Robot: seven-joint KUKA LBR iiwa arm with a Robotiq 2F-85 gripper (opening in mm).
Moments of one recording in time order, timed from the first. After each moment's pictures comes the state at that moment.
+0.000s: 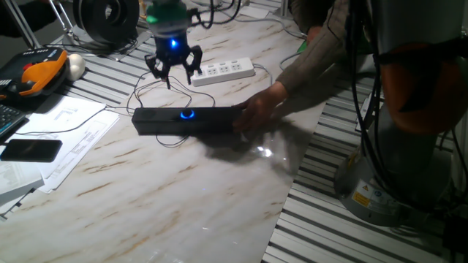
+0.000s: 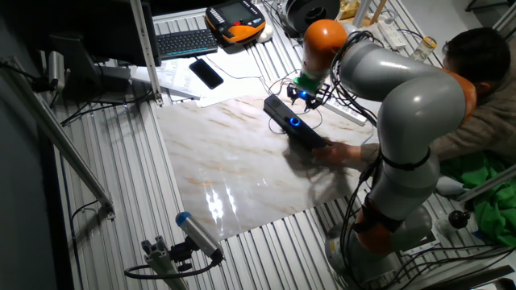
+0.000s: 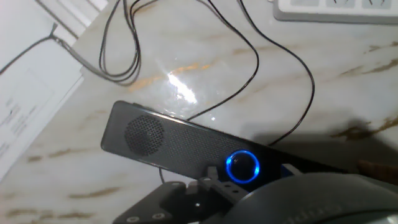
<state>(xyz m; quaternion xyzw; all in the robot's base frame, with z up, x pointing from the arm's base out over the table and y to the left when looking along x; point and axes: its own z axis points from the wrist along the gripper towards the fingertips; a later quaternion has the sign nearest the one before) 0.547 0.026 0.164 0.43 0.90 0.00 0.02</state>
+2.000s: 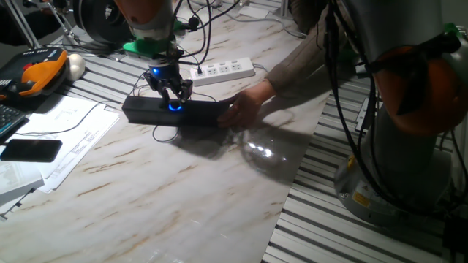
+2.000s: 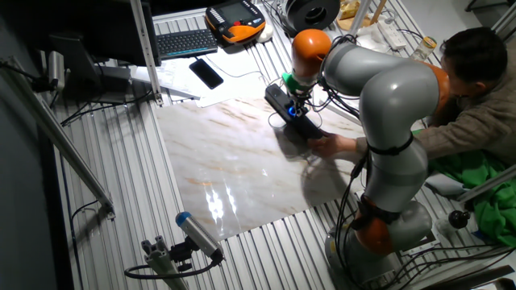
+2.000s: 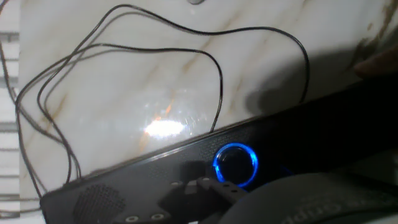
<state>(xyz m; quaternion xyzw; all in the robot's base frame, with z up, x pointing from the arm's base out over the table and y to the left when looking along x) 0.580 0.023 0.091 0.71 0.71 -0.01 0.01</state>
